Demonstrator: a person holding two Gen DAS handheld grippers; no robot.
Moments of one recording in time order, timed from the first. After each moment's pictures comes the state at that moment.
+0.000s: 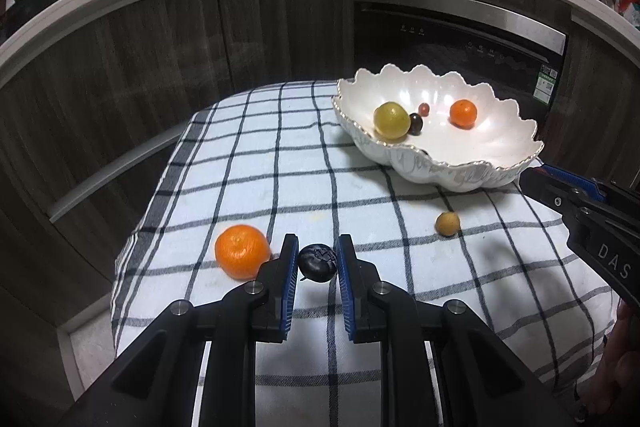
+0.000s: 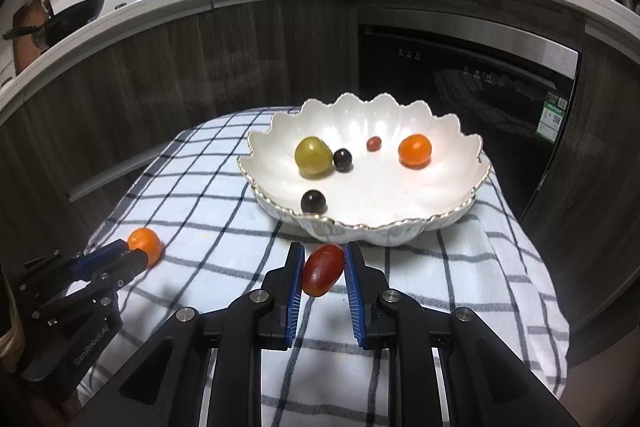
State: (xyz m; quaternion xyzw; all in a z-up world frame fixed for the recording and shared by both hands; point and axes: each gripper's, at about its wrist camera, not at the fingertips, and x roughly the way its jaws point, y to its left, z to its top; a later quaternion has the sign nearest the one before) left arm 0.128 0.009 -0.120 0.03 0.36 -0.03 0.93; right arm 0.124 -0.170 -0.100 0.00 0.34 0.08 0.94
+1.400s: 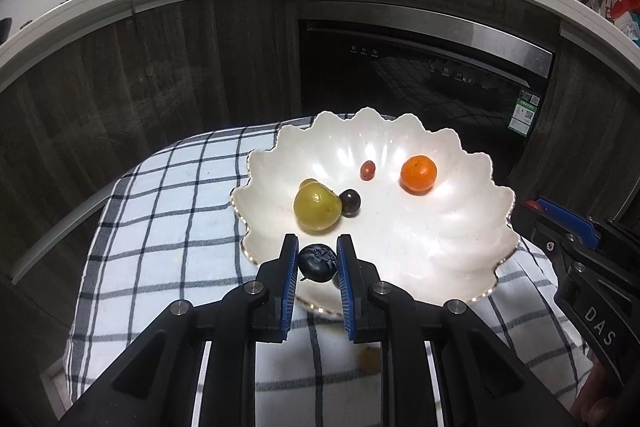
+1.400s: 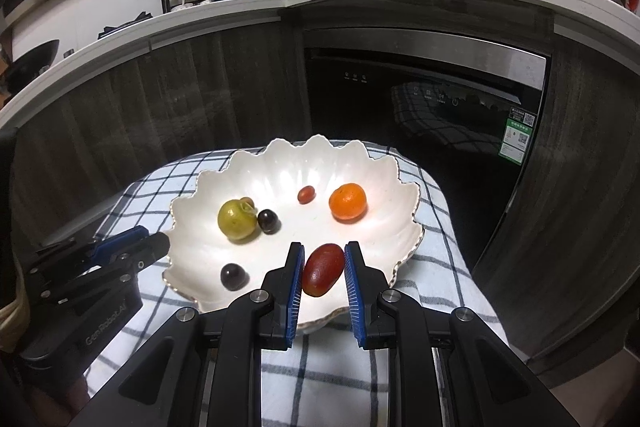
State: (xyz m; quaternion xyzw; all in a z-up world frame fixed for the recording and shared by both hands) left arm 0.233 -0.070 -0.092 0.04 0.35 -0.10 0.93; right arm 0.186 -0.232 -0.079 0.03 0.32 0.03 0.95
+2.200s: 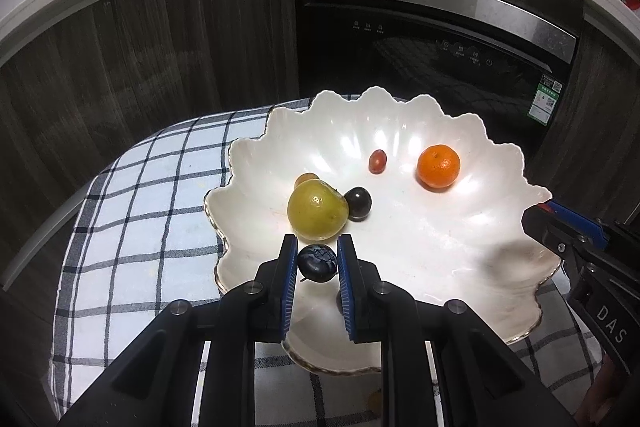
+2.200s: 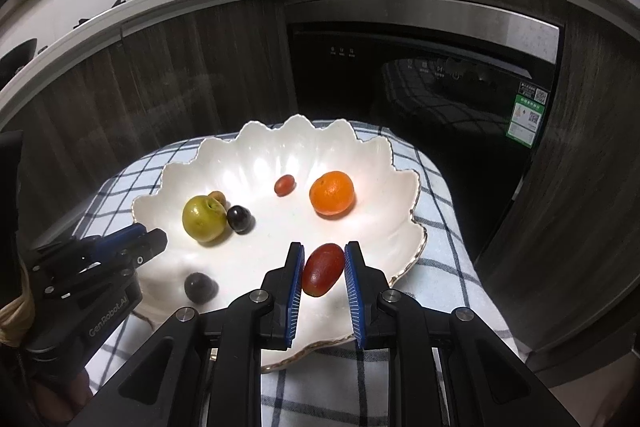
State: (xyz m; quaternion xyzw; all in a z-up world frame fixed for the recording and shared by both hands) left arm 0.277 -0.081 -0.123 0.05 0.38 -0.10 0.92; right arm 0.231 -0.244 -0.105 0.04 0.35 0.01 0.93
